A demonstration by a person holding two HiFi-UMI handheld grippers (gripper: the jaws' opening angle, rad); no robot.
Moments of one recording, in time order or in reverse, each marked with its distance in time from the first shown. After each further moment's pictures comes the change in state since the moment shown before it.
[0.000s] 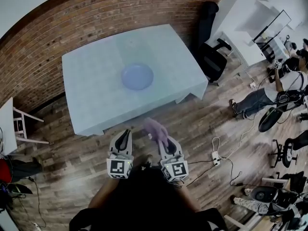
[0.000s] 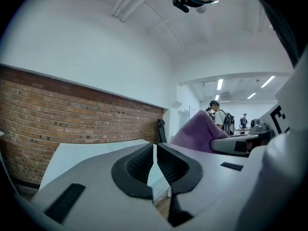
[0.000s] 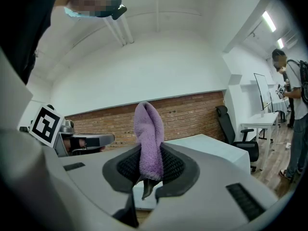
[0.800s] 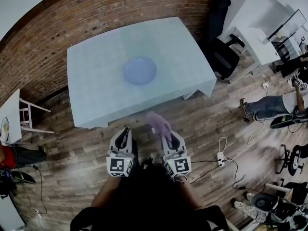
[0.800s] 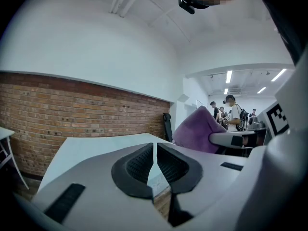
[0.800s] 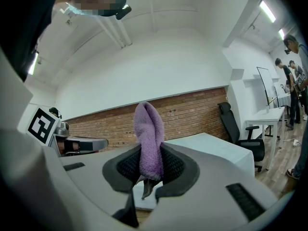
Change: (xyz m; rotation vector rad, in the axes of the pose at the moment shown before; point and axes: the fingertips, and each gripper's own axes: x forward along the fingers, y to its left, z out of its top) left arm 0.028 -0.031 -0.022 -0.017 0.072 0.106; right arm 0.006 -0.065 -0.006 0.021 -0.004 0.065
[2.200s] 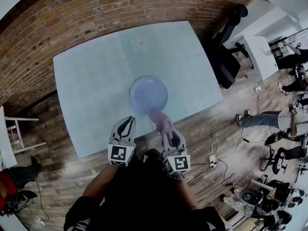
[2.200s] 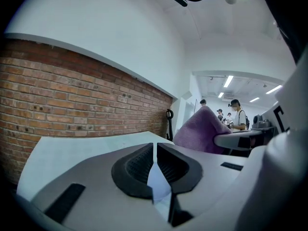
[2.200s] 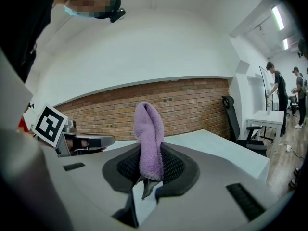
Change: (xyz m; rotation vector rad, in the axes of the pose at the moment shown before) left arm 0.252 0.209 0.023 -0.064 0.076 -0.165; right arm 0.294 -0.032 -0.006 -0.008 0.134 -0.148
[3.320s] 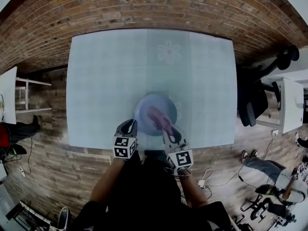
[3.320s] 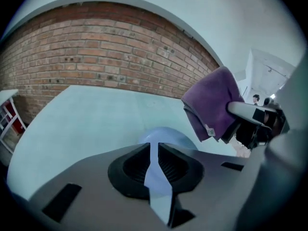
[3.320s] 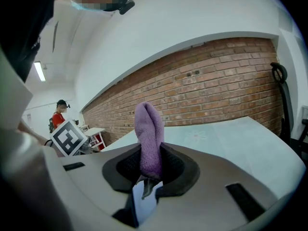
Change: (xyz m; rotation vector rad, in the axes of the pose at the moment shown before) left arm 0.125 0.059 -0.136 -0.377 0.409 0.391; right arm 0.178 -0.077 -0.034 -0.050 0.193 0.500
